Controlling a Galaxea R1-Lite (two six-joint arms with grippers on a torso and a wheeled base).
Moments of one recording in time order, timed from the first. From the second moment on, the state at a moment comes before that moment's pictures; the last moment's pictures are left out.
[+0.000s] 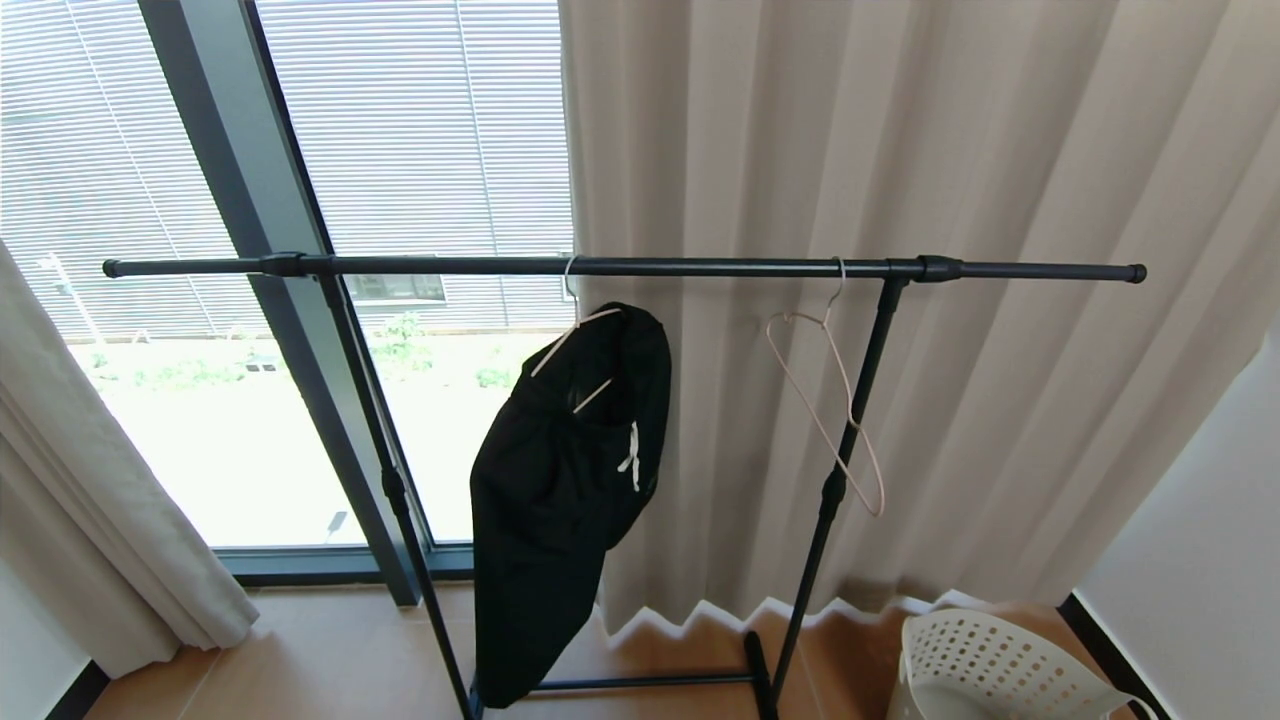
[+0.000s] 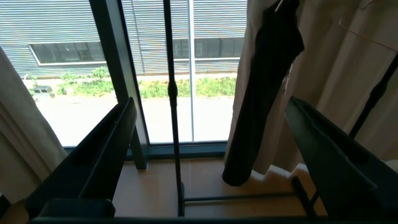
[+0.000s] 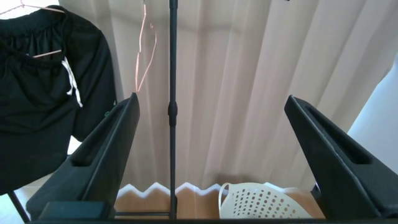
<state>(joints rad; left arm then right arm) 0.00 0.00 0.00 -0.06 0.00 0.03 0.01 0.01 0.00 -0.12 -0.03 -0.02</state>
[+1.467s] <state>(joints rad) 0.01 0.00 0.00 -0.06 0.00 0.03 0.01 0.01 0.00 -0.12 -0.03 -0.01</state>
